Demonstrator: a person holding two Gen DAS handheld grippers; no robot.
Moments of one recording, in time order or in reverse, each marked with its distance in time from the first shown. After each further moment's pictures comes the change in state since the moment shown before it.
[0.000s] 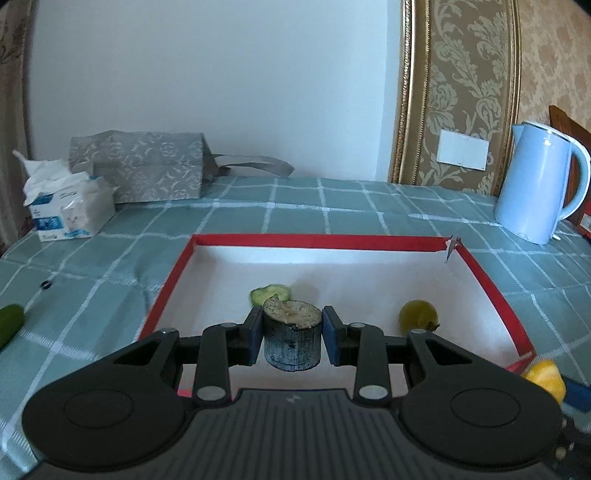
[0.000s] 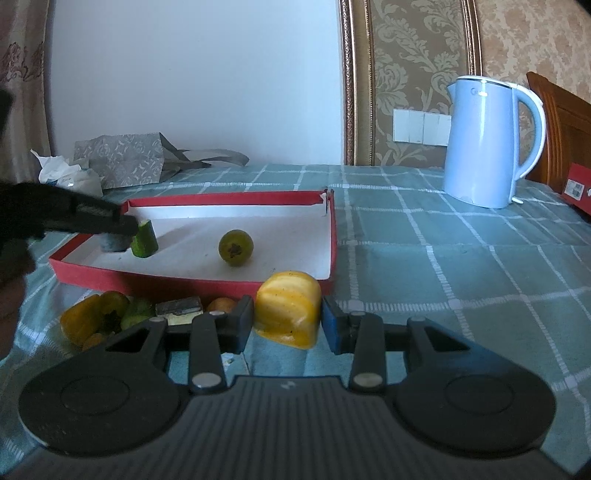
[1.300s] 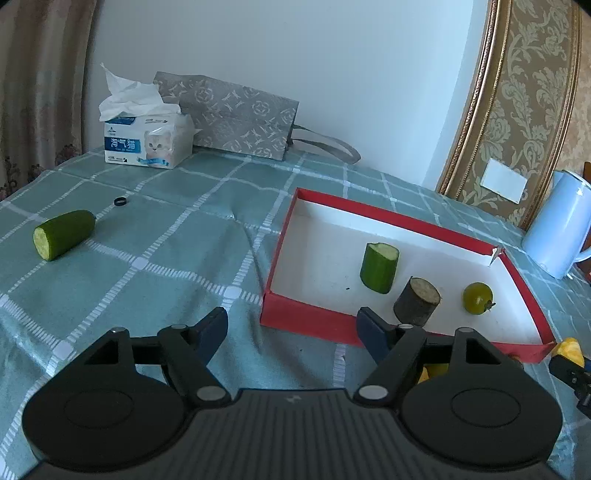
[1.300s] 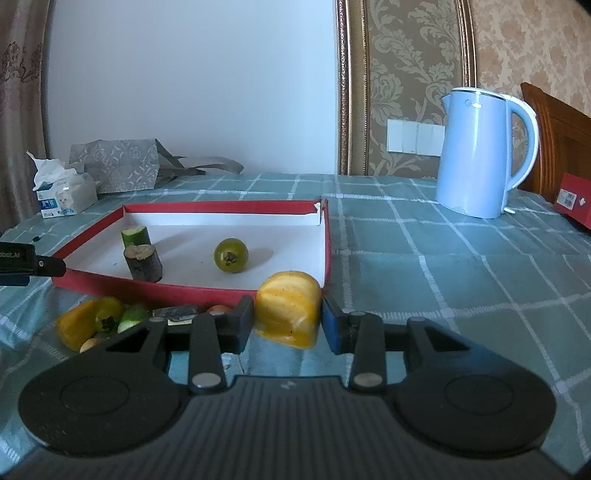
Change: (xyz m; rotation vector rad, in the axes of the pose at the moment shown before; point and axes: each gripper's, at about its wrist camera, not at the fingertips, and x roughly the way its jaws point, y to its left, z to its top) left arm -0.040 0.099 -0.047 -0.230 0.034 0.020; right arm -0.004 0.003 0.003 -0.013 -0.030 -0.025
